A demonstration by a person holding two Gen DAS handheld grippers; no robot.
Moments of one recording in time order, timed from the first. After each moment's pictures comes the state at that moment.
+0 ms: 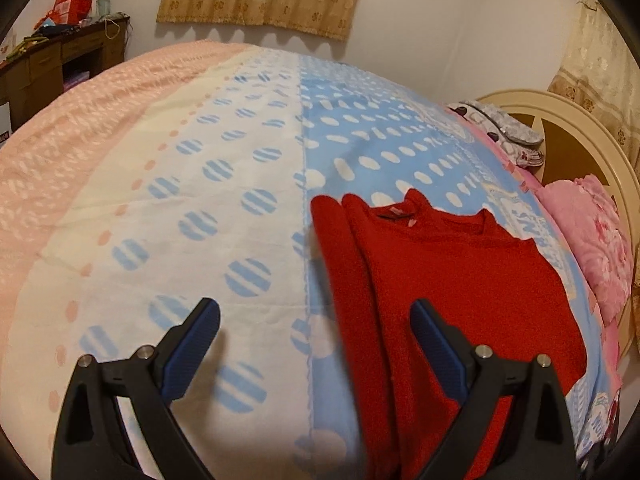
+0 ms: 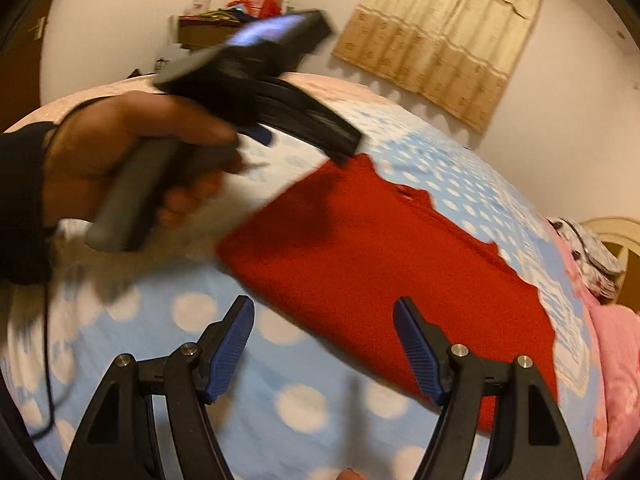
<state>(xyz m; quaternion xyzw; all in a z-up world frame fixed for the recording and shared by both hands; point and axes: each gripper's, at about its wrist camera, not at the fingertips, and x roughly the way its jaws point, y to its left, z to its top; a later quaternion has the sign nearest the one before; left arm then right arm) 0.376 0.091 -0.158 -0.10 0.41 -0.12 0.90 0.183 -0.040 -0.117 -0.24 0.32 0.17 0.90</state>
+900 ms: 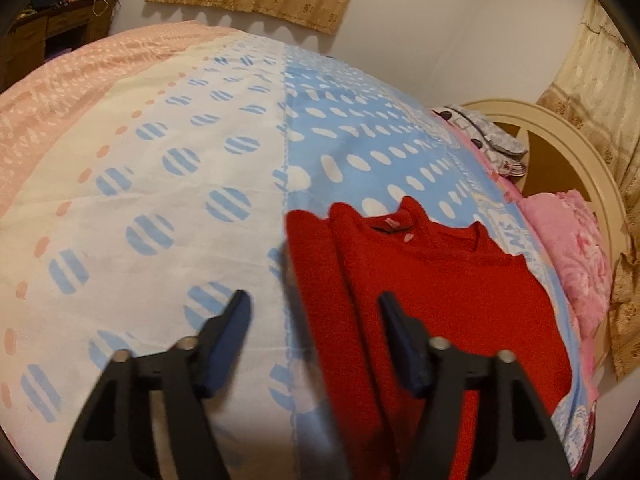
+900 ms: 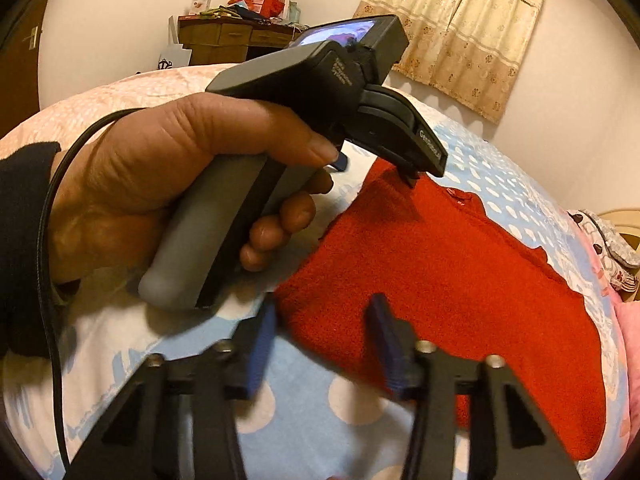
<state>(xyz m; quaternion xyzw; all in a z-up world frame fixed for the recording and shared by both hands) 0.408 0.093 -0.177 -0.16 0.41 -0.17 0.88 0.213 -0.002 -0.145 -0.22 0.34 0.18 0.90</state>
